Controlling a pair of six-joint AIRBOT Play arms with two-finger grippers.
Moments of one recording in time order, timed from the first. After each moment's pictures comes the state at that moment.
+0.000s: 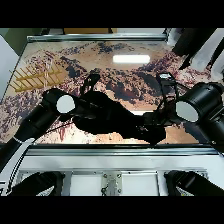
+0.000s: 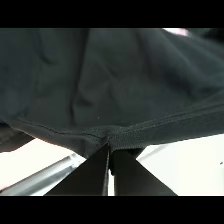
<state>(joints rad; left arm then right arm) -0.60 -1.15 1.20 1.27 -1.15 -1.82 0.64 -1.03 1.34 -1.71 1.68 2.12</state>
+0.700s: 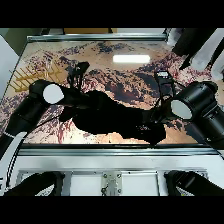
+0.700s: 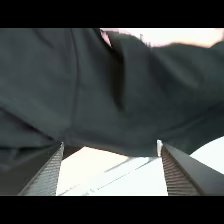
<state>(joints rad) -0.46 -1.16 1.28 1.25 -1.15 -1.74 0.64 -1.06 1.34 -1.72 1.65 2.12</state>
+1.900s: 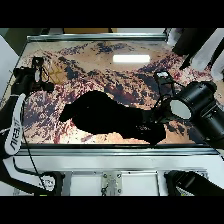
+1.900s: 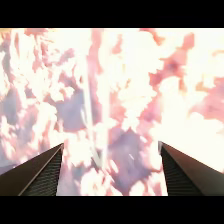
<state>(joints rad) 0.06 -1.67 1.51 1.95 -1.02 -1.65 0.64 -1.06 1.34 -1.72 1.65 2.12</state>
